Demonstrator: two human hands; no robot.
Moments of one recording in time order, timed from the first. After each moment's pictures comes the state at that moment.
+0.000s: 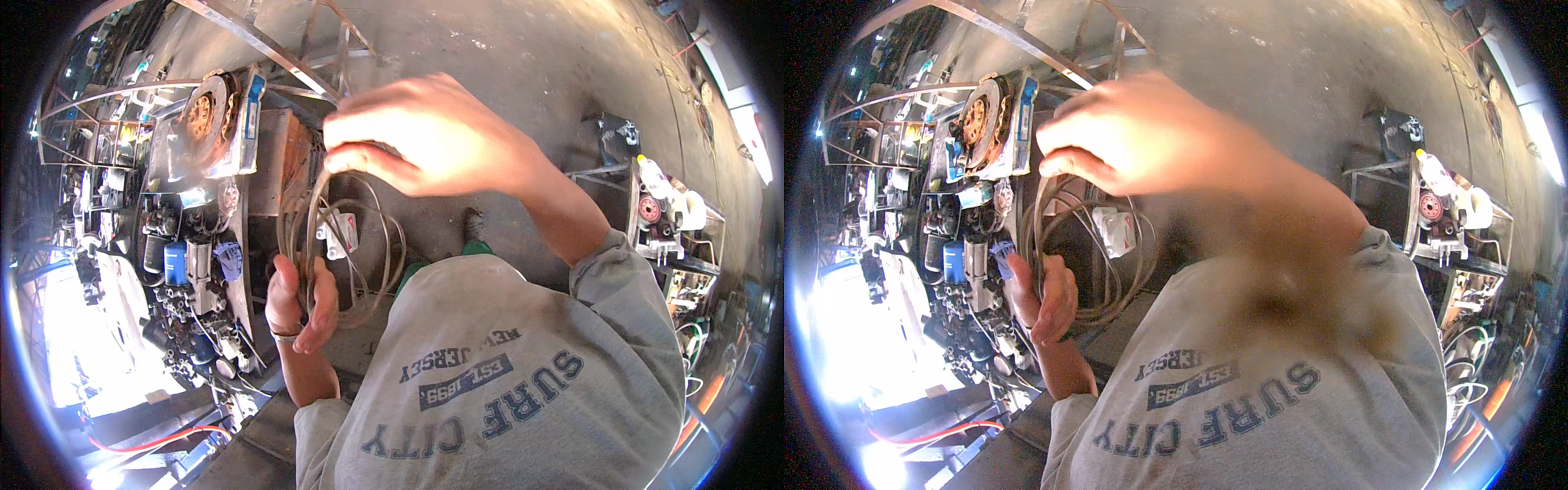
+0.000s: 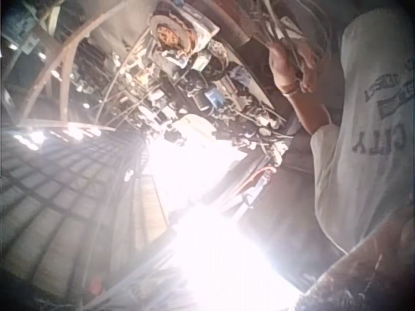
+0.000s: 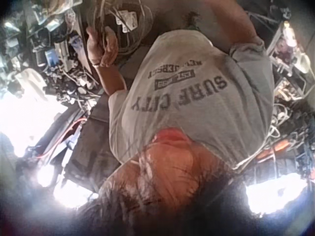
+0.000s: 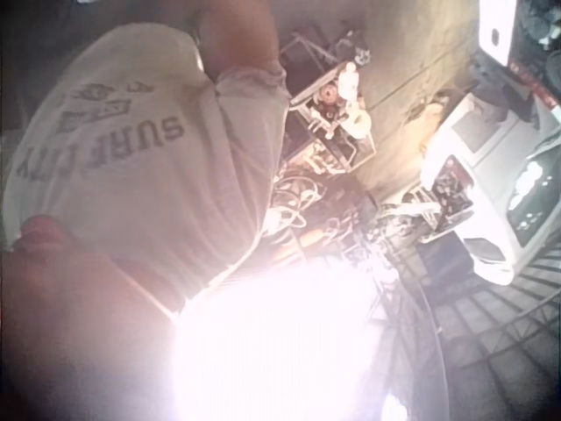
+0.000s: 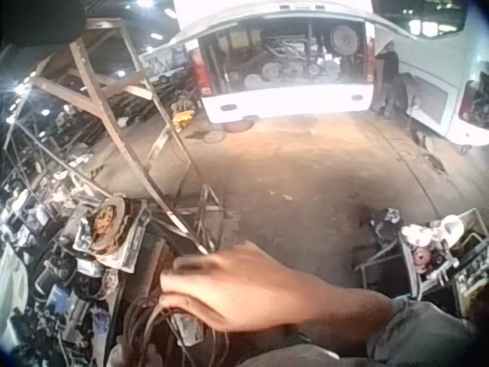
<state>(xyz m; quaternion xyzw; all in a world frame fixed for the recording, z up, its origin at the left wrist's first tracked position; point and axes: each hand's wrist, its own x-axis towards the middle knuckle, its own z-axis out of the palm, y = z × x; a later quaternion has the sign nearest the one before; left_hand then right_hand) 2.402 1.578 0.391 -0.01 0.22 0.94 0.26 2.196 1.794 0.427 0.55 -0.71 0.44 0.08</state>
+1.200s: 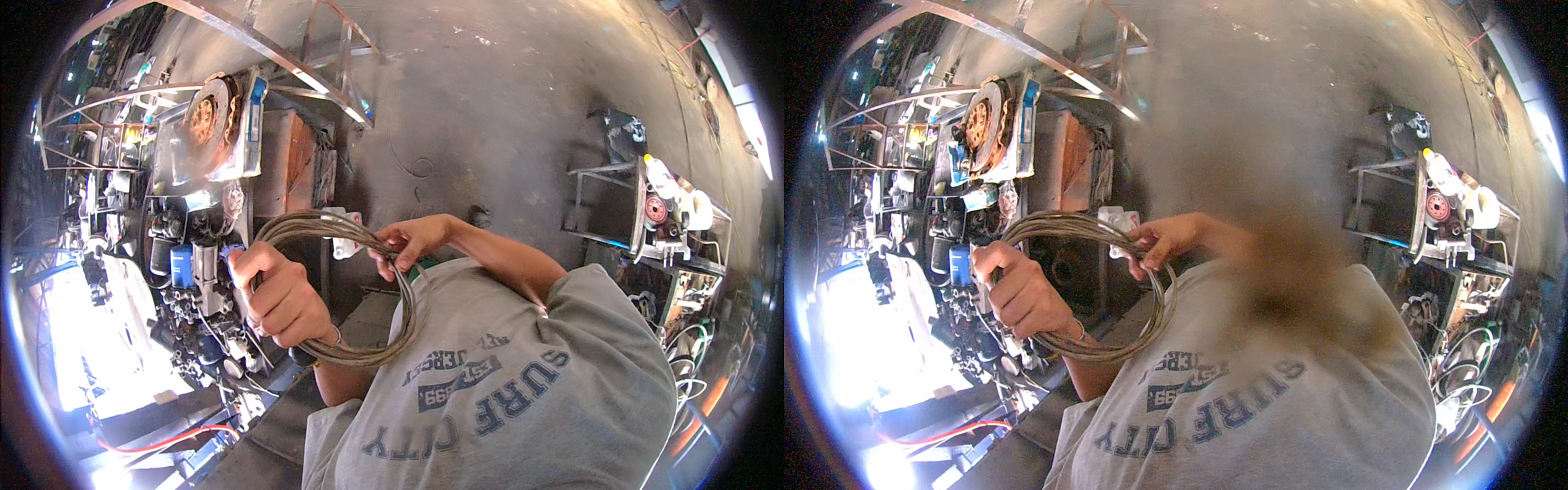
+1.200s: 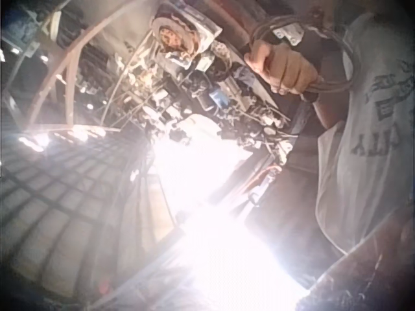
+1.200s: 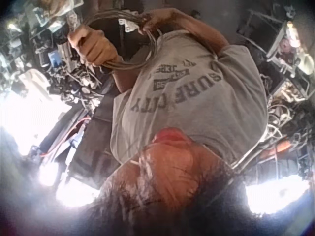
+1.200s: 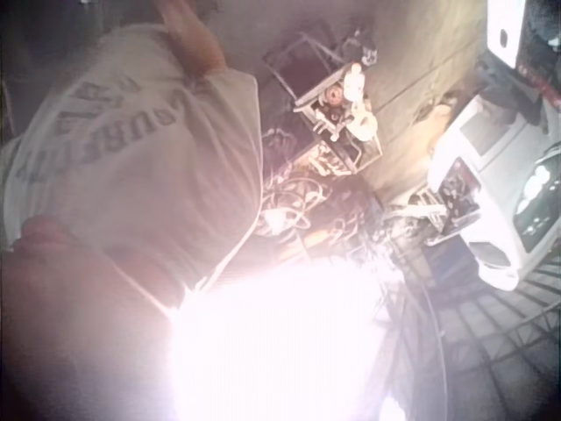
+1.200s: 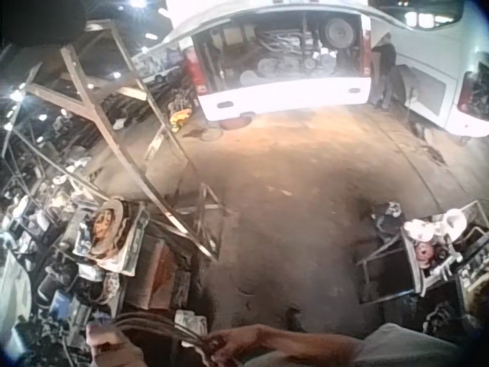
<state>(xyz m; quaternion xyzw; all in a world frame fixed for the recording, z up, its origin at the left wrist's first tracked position) 2.364 1.617 0.406 0.25 -0.30 0.91 0.14 2.274 1.754 0.178 0.27 -0.17 0.64 -0.70</state>
